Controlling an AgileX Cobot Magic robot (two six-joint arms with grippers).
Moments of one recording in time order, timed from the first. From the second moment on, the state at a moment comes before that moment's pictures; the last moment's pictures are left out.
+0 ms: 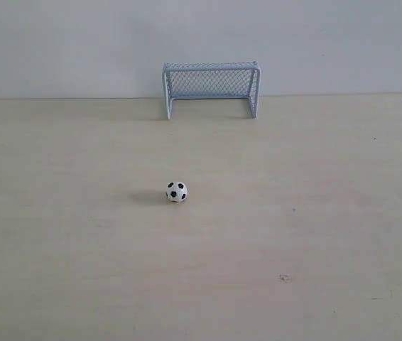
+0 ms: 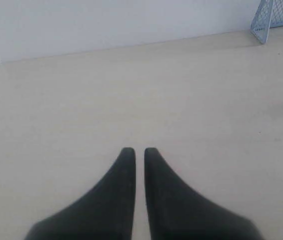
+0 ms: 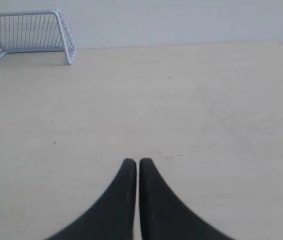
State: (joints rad) left arm 0.00 0.05 0.00 0.28 0.34 -0.16; right arm 0.02 0.00 0.00 0.07 0.35 -0.02
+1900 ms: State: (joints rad) left arm 0.00 0.05 0.00 0.28 0.34 -0.16; right arm 0.02 0.00 0.00 0.07 0.35 -0.02
